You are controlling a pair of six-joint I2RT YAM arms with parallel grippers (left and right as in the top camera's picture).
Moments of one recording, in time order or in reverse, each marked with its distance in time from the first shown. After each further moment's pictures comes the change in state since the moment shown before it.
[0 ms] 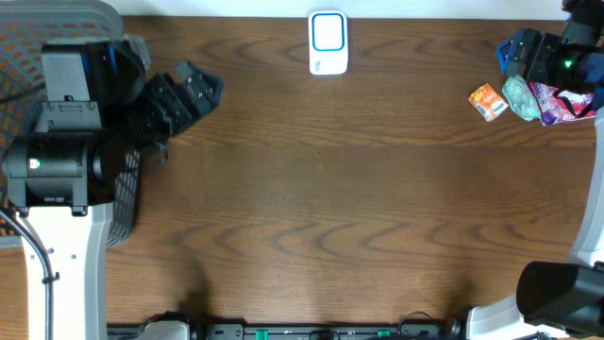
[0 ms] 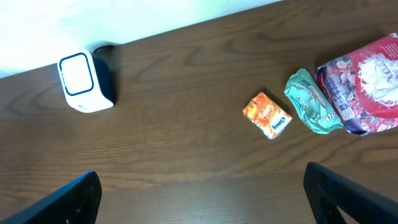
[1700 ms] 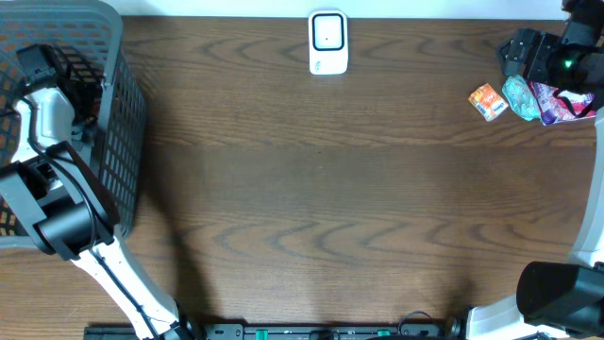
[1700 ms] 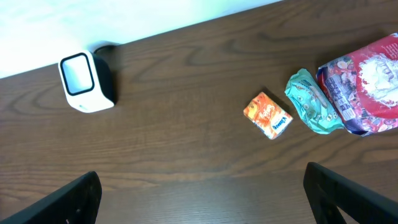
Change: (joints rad) left arm 0.479 0.913 0.069 0.444 -0.596 -0.270; right arm 0.000 0.000 0.000 0.000 -0.002 0.000
